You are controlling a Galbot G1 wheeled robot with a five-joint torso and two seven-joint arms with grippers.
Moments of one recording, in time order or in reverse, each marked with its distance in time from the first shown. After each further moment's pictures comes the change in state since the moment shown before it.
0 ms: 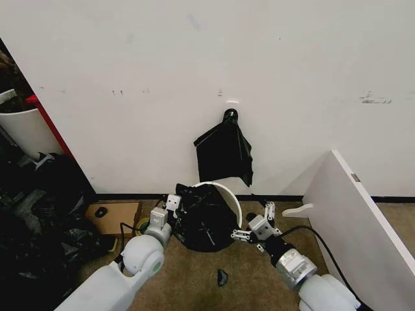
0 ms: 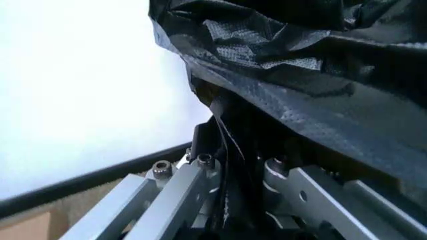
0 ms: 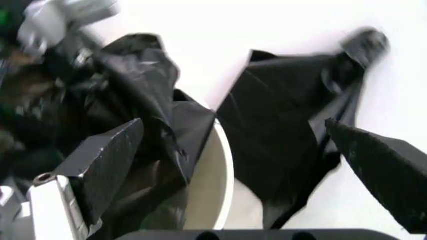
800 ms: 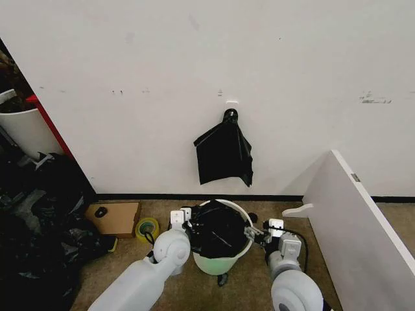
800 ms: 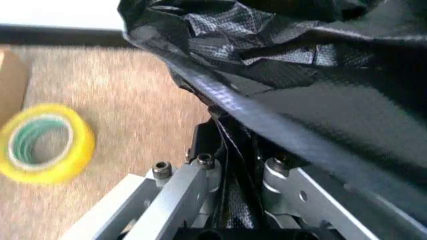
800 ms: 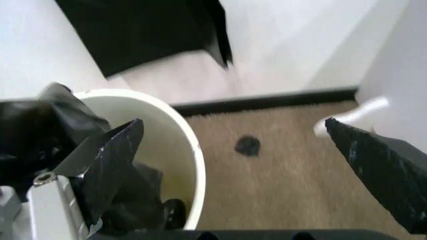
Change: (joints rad) left arm -0.076 -0.176 0.051 0.122 -0.384 0.191 -0.346; right arm -0.029 0.270 0.025 0.010 0.725 -0.275 0.650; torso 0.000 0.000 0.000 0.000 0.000
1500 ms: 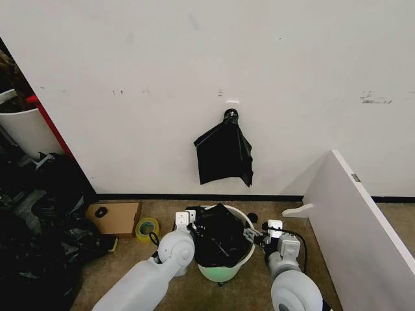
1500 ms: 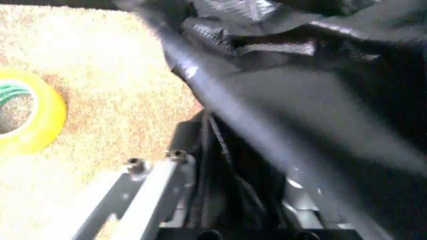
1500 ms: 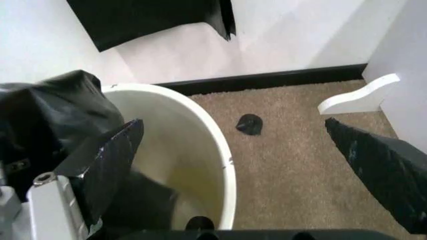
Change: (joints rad) left arm -0.056 -0.047 0.064 0.042 -0.128 0.088 -0.107; right arm 0.023 0.014 -0.038 -0.061 0.045 -0.024 0.045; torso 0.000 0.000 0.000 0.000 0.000
